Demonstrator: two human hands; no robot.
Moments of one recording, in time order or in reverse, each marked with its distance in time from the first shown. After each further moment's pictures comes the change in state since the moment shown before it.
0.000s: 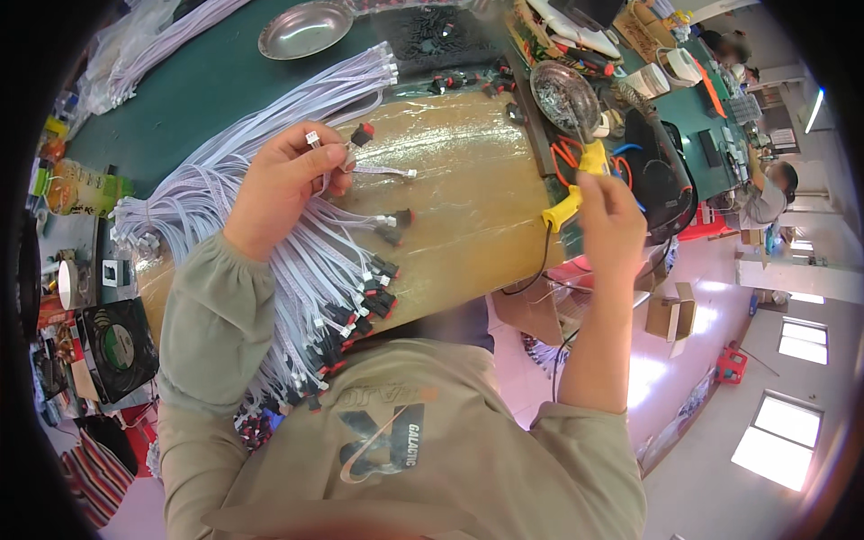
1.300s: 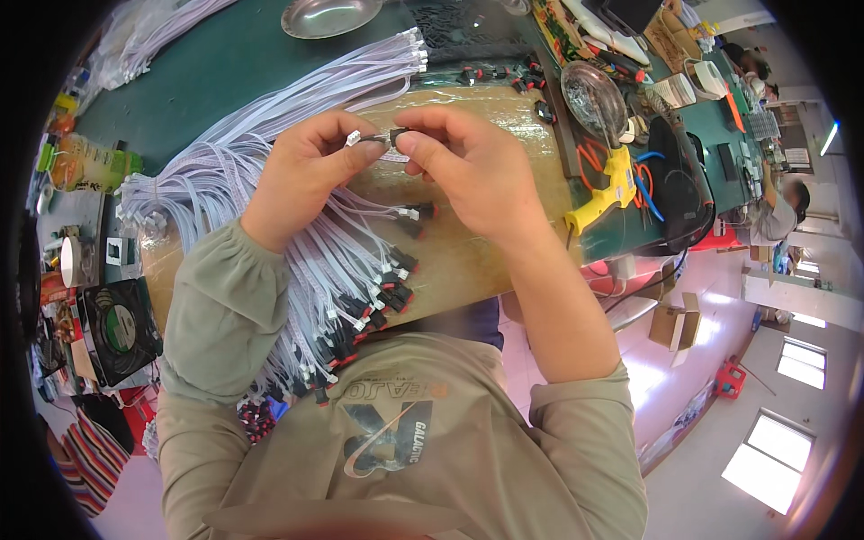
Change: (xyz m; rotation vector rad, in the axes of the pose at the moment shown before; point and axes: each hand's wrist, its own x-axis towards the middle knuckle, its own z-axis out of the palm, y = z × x) left_hand -0.009 0.003 0.009 0.281 0.022 0.131; right_hand -0.023 -0.097 0.116 0.502 -0.739 -0.072
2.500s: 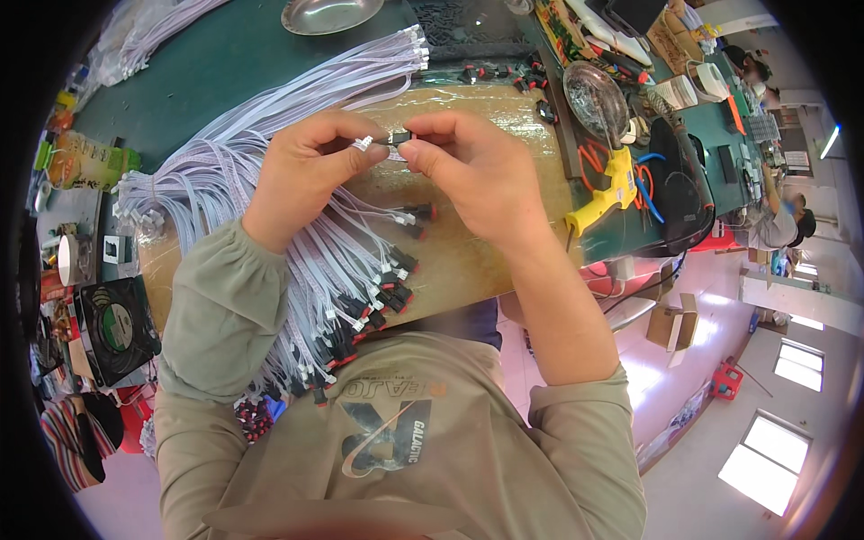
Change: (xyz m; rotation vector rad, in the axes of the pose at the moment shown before) left_hand -0.001 -0.006 0.000 0.129 0.070 0.074; right_hand -0.002 0.006 -0.002 0.019 0.023 -0.007
